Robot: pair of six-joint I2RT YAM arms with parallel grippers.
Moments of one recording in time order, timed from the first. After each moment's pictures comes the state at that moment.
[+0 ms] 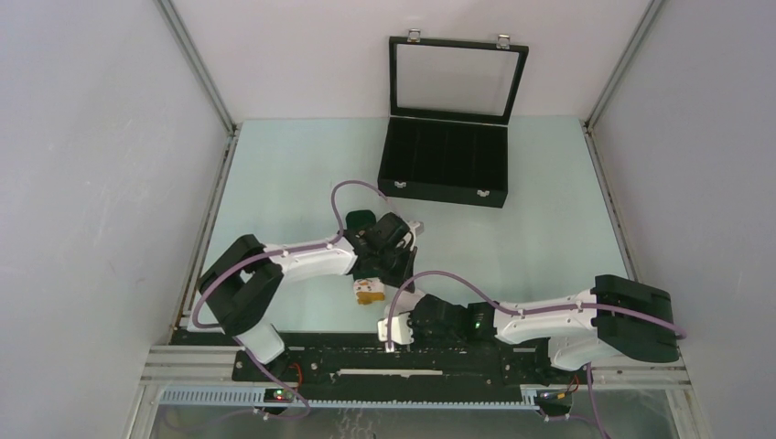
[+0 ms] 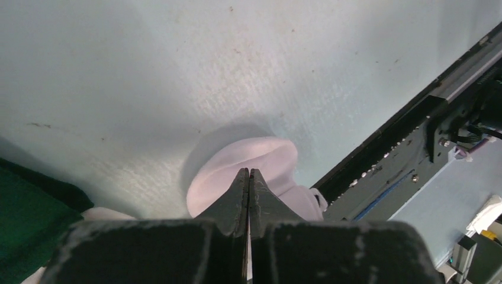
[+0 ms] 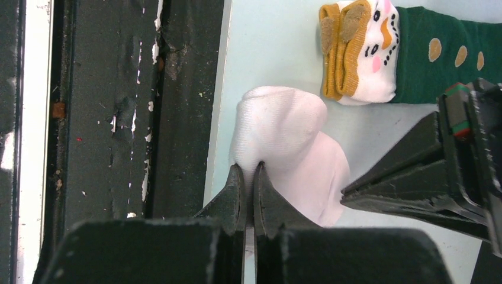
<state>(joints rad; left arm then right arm) -0.86 1.63 0.93 -0.31 0.29 -0.54 1.37 1.34 0.51 0.11 0.07 -0.52</state>
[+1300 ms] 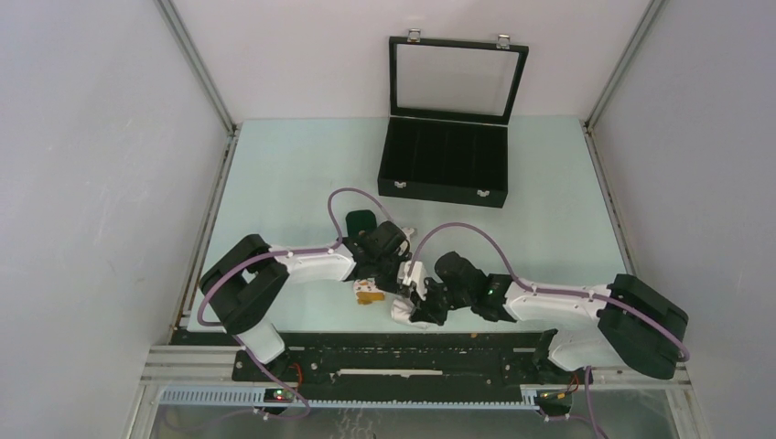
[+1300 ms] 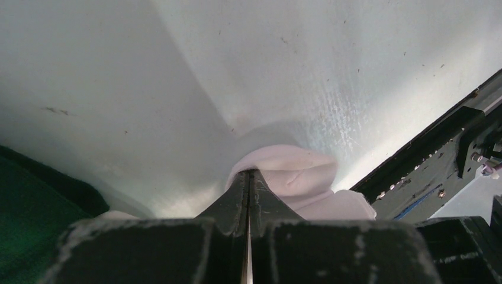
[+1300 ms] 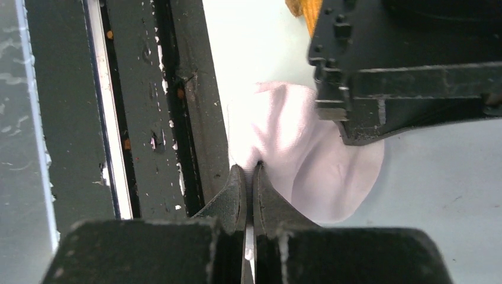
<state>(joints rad) -0.86 1.65 0.83 -0.21 0.24 -0.58 1.03 1.28 0.50 0.08 -0.38 -0.11</state>
